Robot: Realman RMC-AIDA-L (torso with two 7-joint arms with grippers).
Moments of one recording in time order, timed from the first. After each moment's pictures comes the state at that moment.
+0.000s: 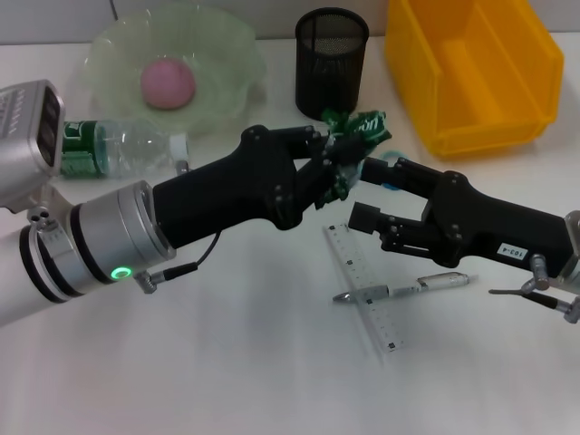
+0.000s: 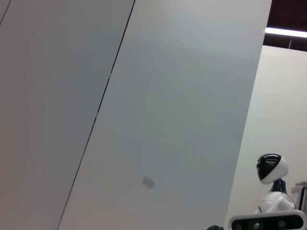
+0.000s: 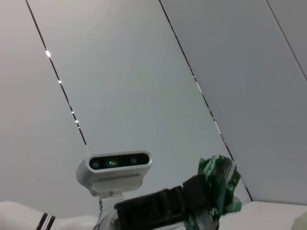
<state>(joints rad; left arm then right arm) -0.52 -2.07 1.68 0.34 0.72 1.56 -1.02 0.54 2.08 -0.56 -0.23 -1.85 -1.76 1.11</state>
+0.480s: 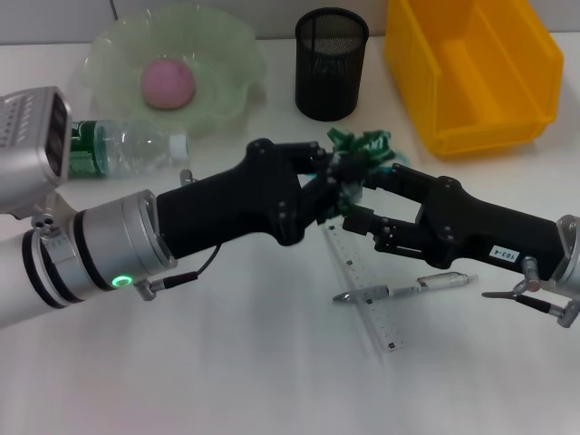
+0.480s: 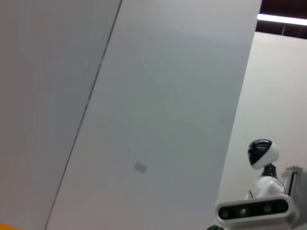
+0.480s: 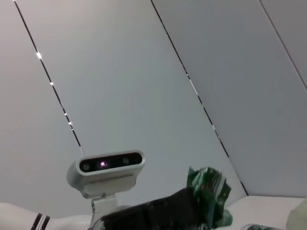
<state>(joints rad) -0.53 -2.06 1.69 0.33 0.75 1.56 -1.01 0.54 2.08 -0.56 -0.20 -1.85 -1.74 1.12</state>
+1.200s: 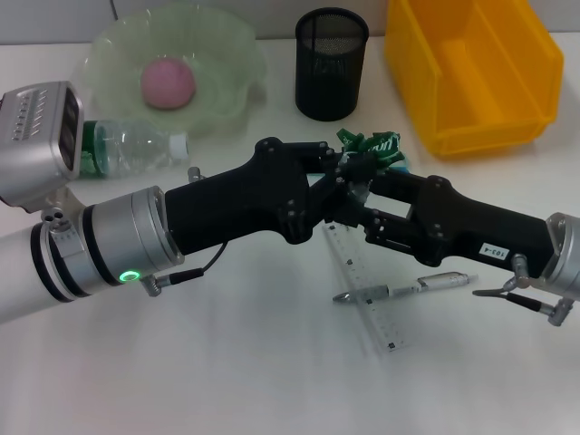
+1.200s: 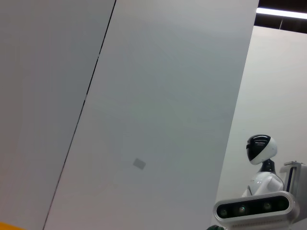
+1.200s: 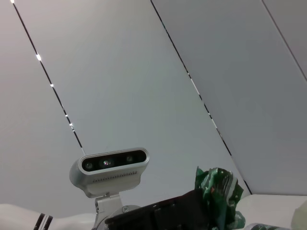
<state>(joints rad) -0.54 -2.07 1.68 0.34 0.77 1.54 -1.02 0.56 2.08 -0.56 -0.18 -1.85 -1.72 1.12</state>
